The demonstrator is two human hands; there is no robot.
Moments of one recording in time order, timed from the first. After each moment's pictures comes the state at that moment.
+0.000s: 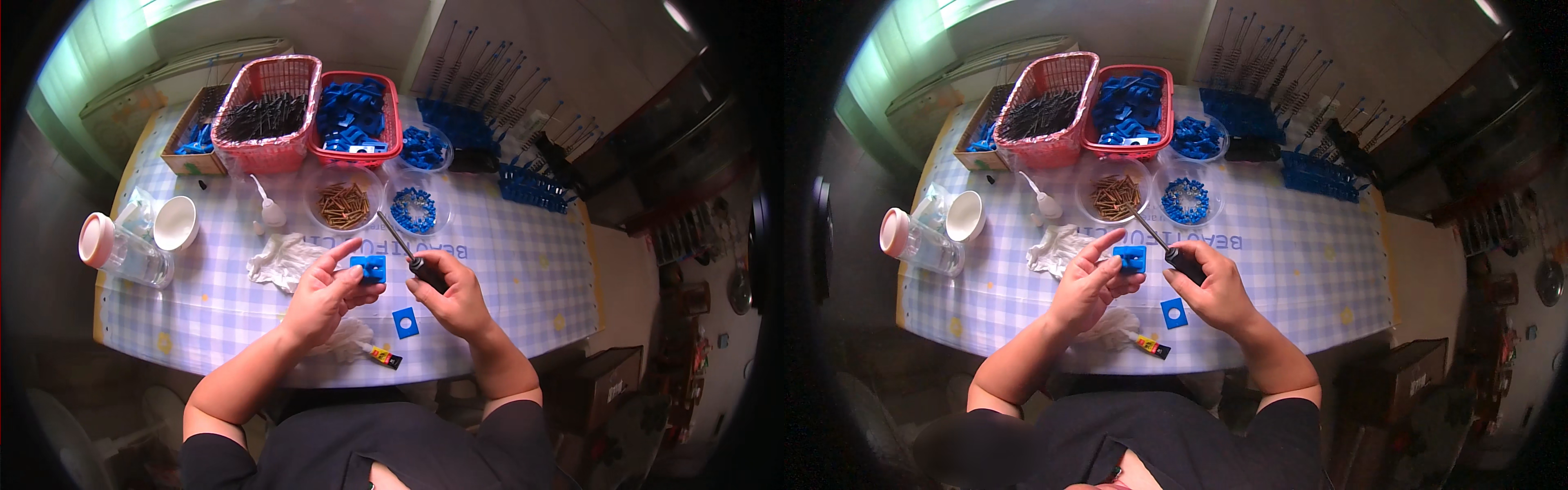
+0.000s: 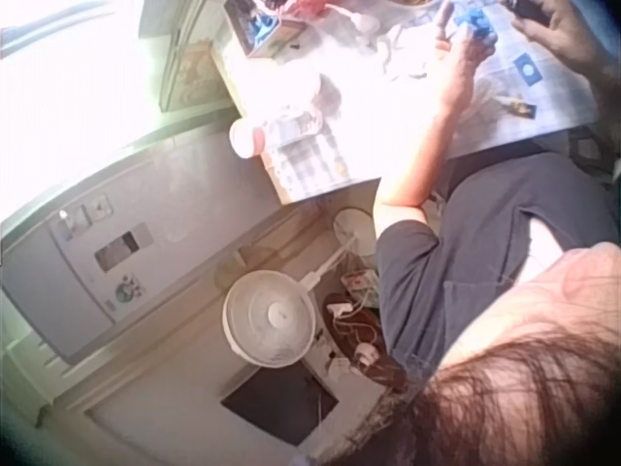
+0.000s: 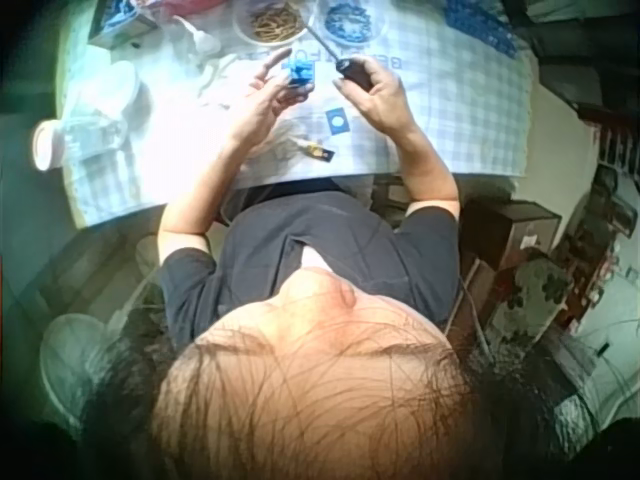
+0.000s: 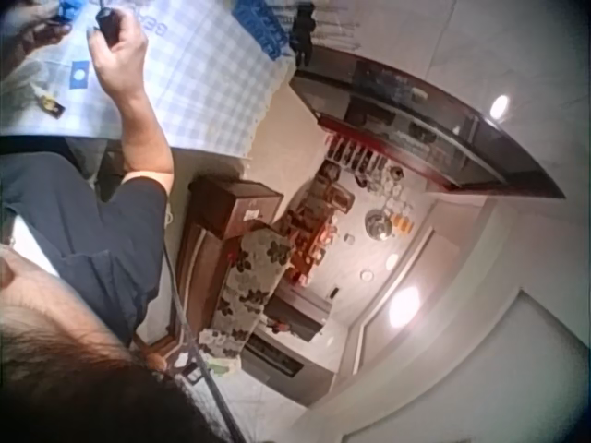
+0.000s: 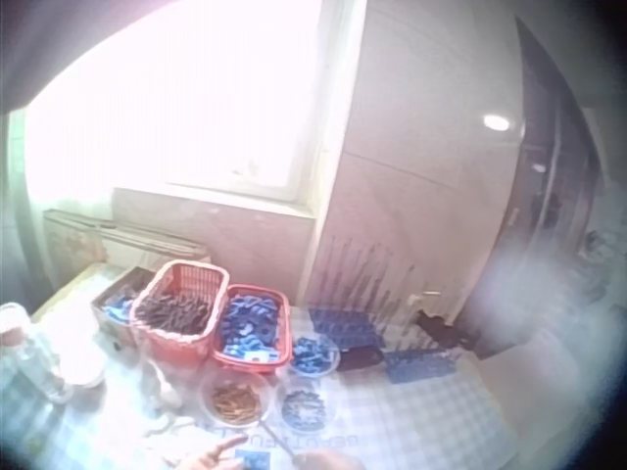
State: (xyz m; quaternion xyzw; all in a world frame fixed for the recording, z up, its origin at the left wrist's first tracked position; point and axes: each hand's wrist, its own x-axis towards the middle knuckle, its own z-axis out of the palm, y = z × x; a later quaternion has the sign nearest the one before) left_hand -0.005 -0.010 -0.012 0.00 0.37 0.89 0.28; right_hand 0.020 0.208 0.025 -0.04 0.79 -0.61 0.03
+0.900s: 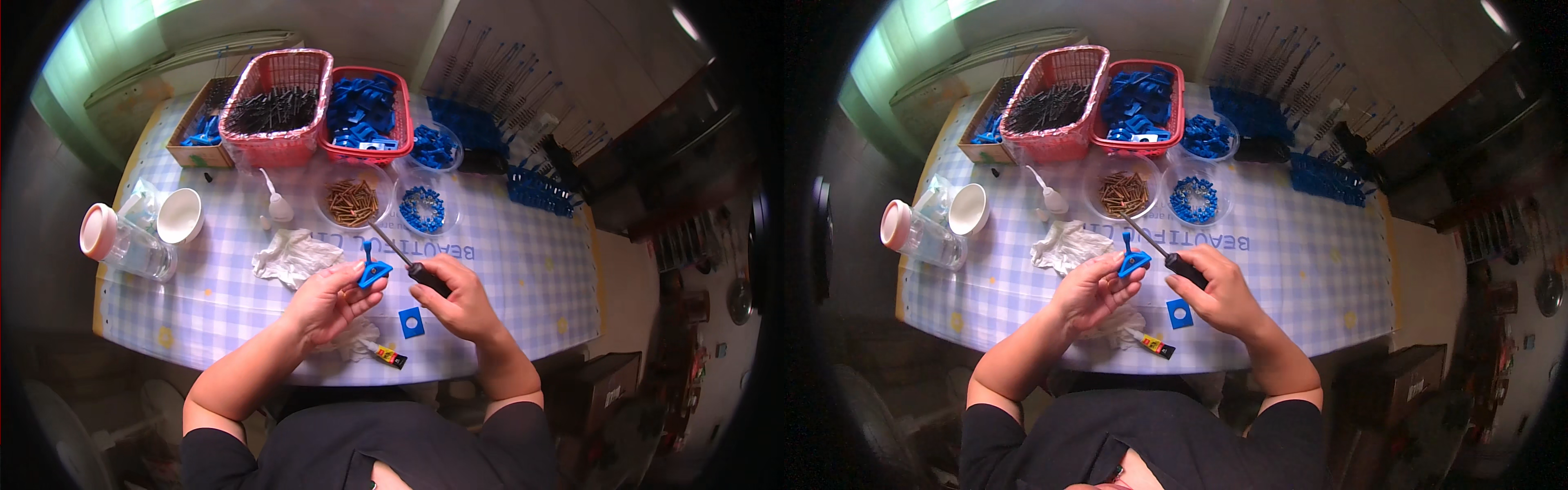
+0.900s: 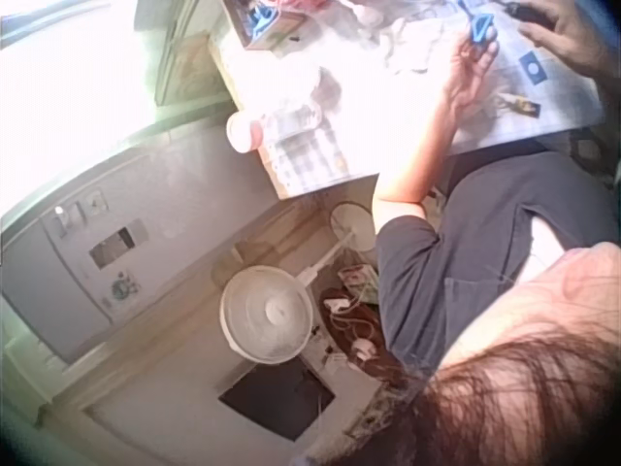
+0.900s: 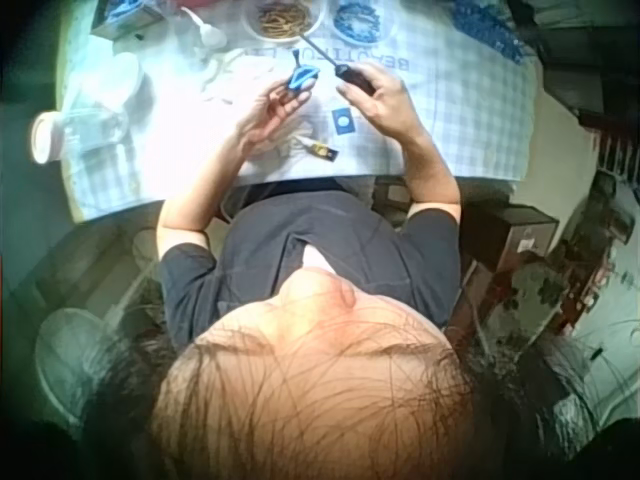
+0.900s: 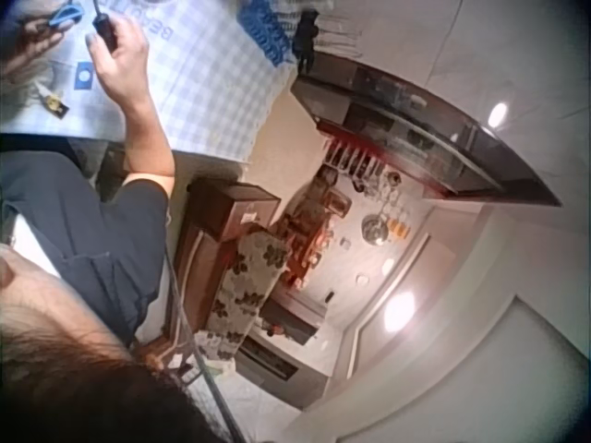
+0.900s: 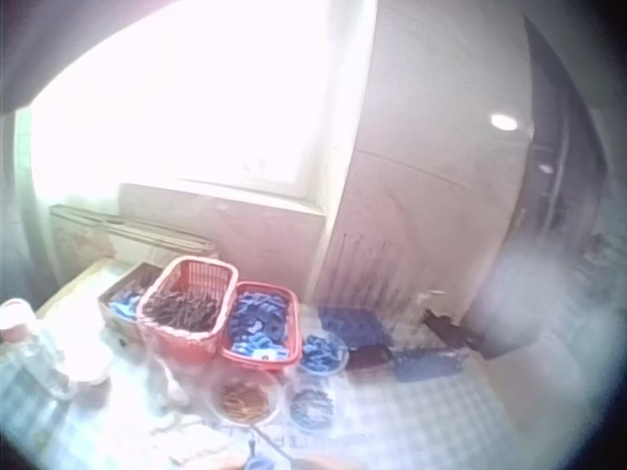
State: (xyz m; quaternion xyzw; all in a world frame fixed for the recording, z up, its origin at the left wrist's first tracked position) left_hand -0.009 -0.018 -0.012 -0.14 0.27 0.88 0.36; right_hand 0.016 0.208 0.034 -0.15 0.85 -0.51 -0.01
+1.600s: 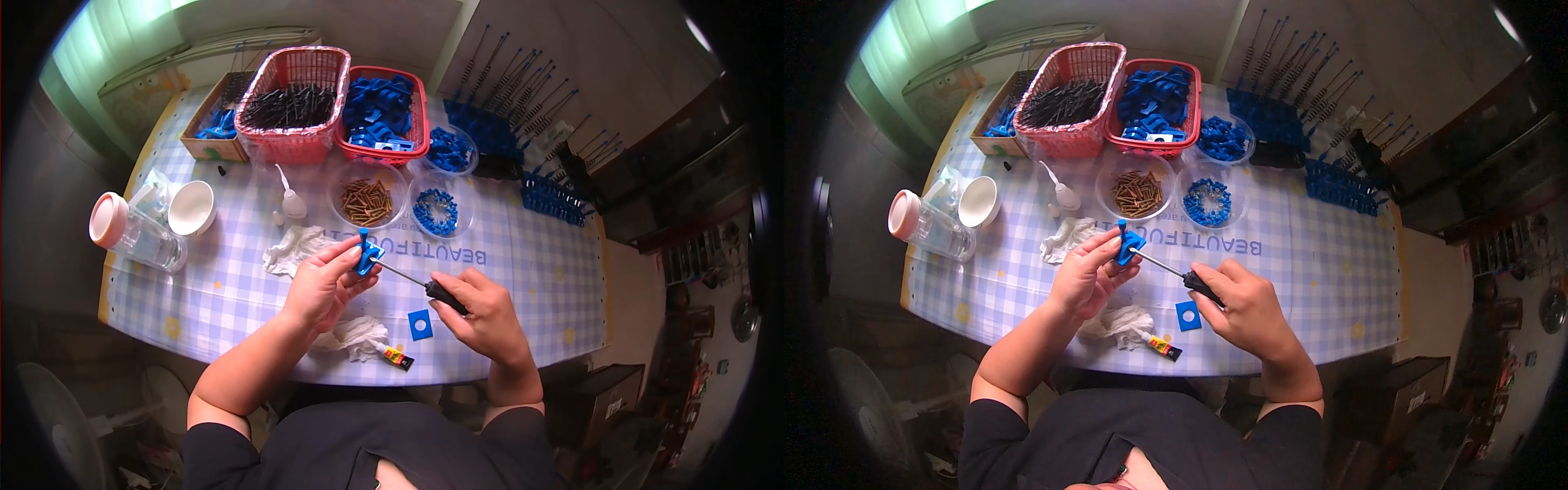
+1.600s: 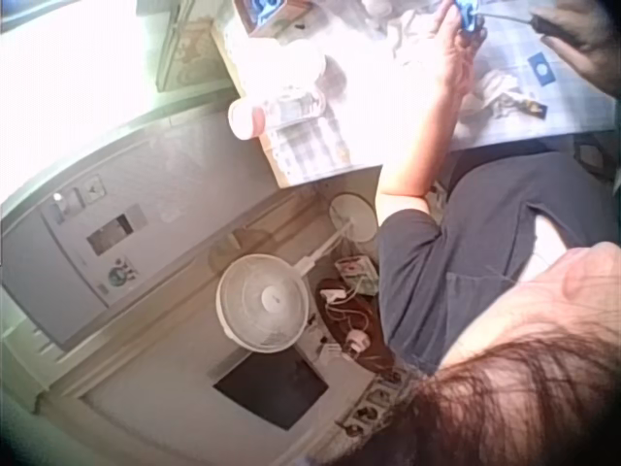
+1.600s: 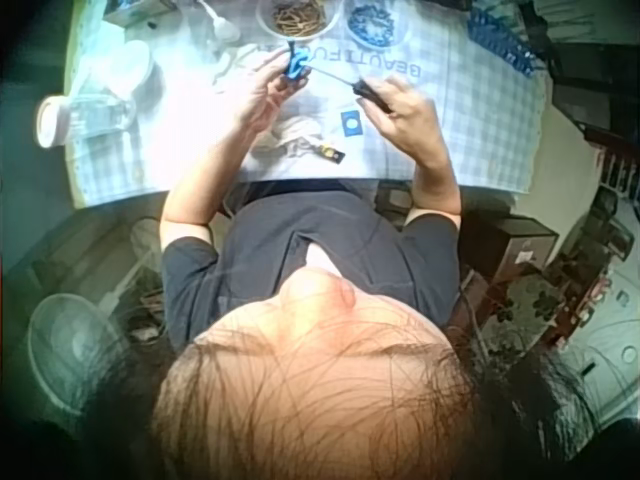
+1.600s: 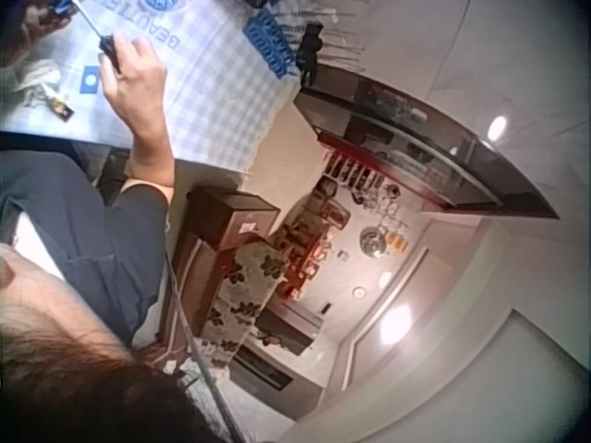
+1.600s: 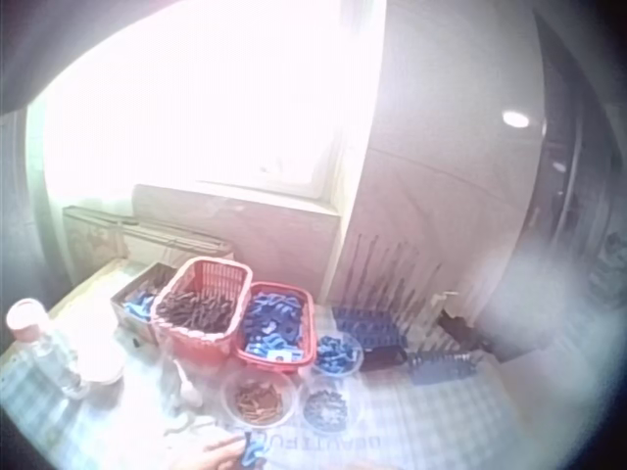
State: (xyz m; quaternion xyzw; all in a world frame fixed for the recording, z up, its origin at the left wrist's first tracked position) left_hand -0.017 -0.023 -0.010 -0.13 0.34 0.90 0.24; right_hand 0.031 0.216 0.056 -0.19 0.92 -0.33 -0.05
